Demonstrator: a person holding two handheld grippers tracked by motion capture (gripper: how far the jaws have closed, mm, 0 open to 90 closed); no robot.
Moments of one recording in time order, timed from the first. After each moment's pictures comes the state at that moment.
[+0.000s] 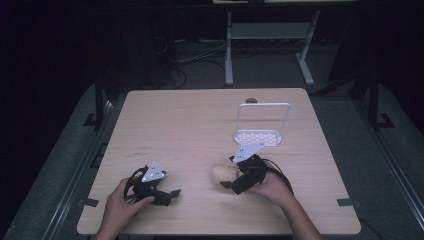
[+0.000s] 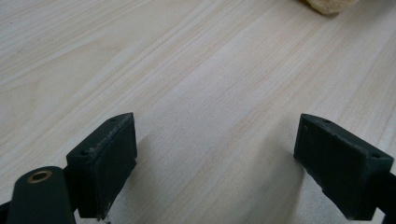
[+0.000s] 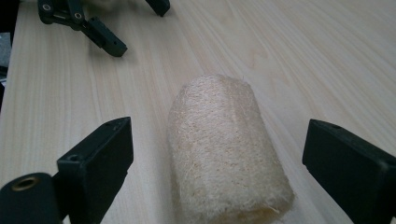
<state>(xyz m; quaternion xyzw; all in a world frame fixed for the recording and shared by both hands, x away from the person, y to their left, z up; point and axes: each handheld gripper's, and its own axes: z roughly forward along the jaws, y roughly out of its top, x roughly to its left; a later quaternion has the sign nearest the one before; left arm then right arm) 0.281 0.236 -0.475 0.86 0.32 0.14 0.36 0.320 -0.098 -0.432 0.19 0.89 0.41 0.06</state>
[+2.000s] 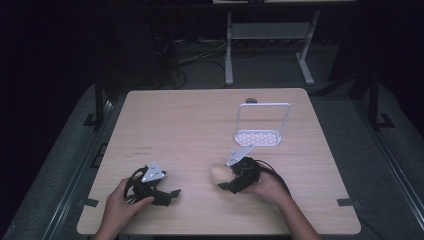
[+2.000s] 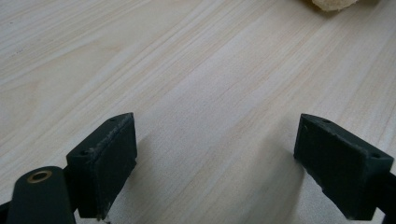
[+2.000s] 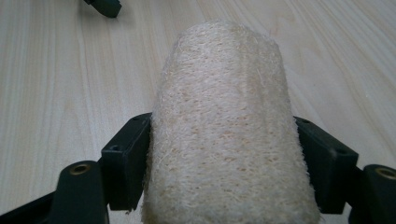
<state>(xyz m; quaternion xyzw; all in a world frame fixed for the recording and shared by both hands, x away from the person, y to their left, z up) 0.281 0.236 -0.475 0.86 0.32 0.14 0.36 0.329 -0.087 -0.454 0.17 0.91 0.37 0.04</state>
